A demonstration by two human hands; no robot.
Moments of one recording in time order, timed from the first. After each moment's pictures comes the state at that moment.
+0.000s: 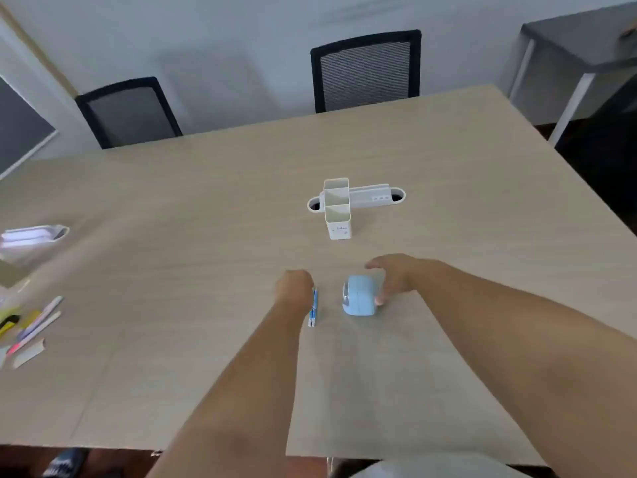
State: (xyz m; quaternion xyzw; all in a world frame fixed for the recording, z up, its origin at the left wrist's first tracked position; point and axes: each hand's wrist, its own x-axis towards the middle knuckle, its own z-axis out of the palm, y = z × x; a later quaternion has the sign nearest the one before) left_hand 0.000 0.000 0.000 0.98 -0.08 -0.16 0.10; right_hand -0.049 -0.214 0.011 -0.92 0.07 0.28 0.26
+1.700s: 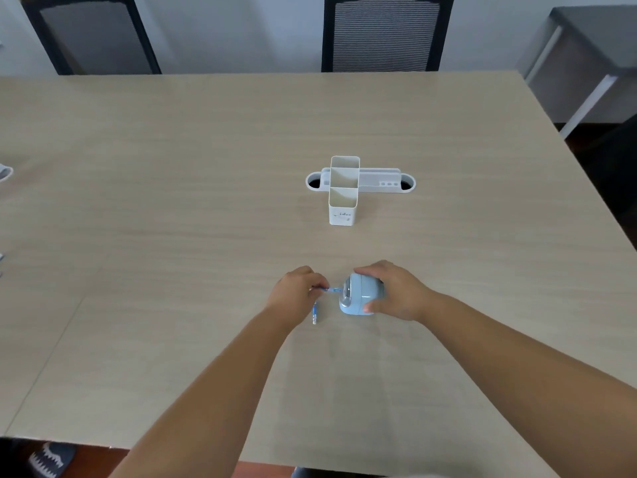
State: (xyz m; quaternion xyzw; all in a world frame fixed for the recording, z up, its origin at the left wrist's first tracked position) left_hand 0.010 0.020 -0.044 0.92 -0.23 -0.14 0.28; right_hand -0.052 -0.197 -0.029 -0.92 0.03 0.17 0.35
